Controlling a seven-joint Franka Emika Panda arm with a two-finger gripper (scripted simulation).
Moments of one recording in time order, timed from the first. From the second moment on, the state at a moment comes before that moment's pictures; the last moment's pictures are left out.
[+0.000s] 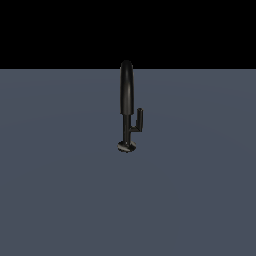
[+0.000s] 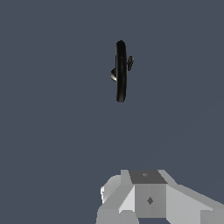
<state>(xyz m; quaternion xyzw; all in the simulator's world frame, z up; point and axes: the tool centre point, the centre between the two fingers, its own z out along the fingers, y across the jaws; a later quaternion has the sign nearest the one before) -0.251 0.004 0.506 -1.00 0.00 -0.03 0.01</state>
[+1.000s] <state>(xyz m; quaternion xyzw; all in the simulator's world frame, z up) -0.207 0.005 0.497 -1.00 0.05 0.02 0.06</state>
